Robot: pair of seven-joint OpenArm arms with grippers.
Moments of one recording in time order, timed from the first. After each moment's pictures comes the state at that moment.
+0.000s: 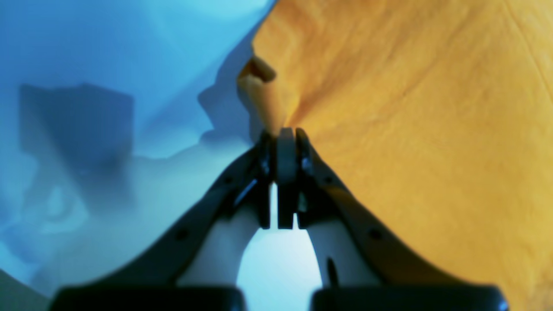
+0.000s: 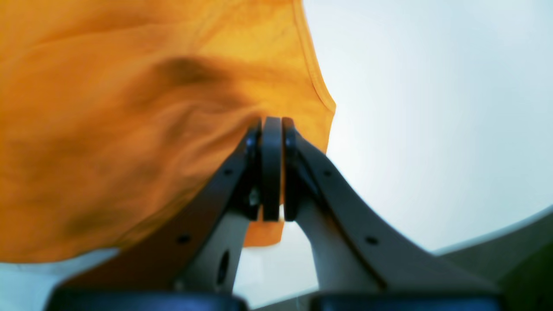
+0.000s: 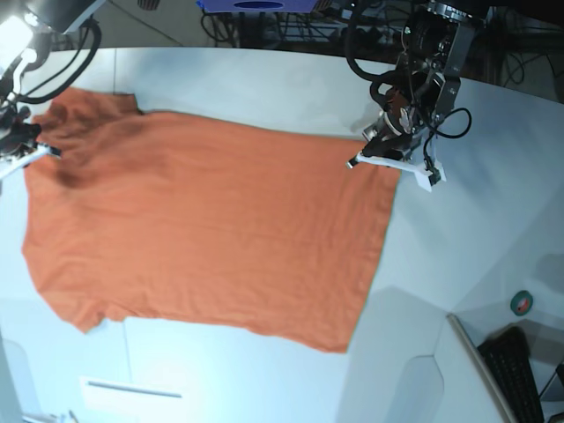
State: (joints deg) left arm 13.8 -15.2 11.1 88.8 -41.1 33.8 29.7; right arm -5.5 -0.7 44.7 92.4 0.1 24.9 -55.2
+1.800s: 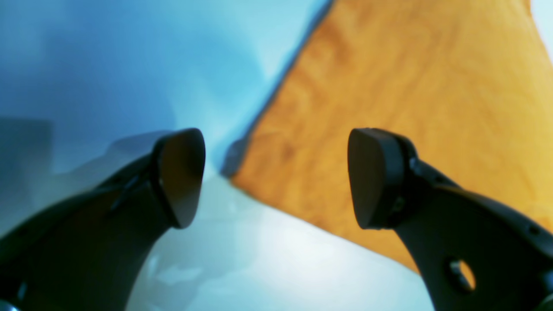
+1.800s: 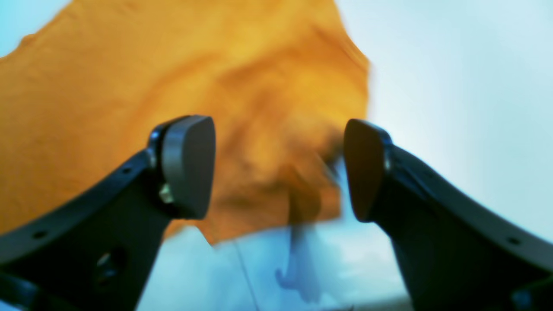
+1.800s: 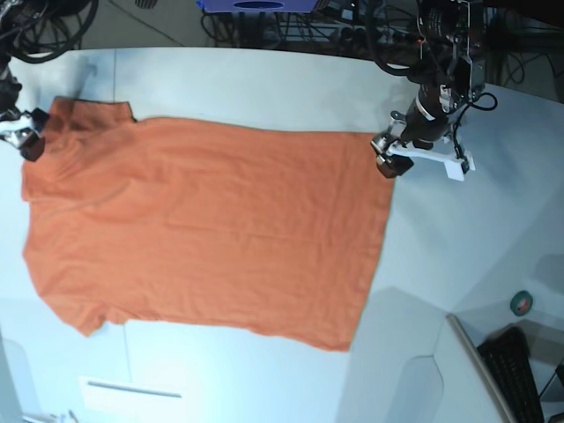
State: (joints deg) left arm 19.2 -9.6 -8.4 87.9 -40.5 10.6 29.5; right arm -18.2 -1.2 50.9 97.0 30.4 24.8 -48.5
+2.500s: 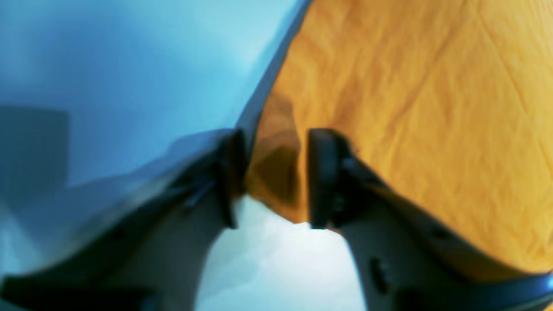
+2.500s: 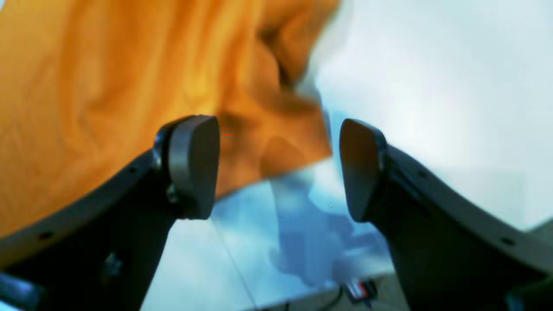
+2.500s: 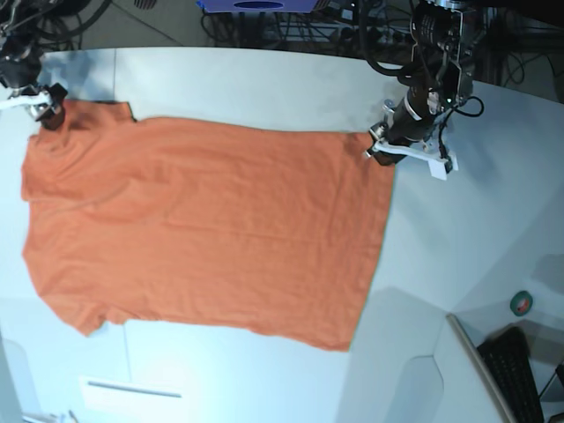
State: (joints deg) left arm 16.8 -9.9 -5.1 81.1 -40.7 9.3 28.4; right arm -18.9 -1.1 50.6 82.0 31.1 24.8 -41.9
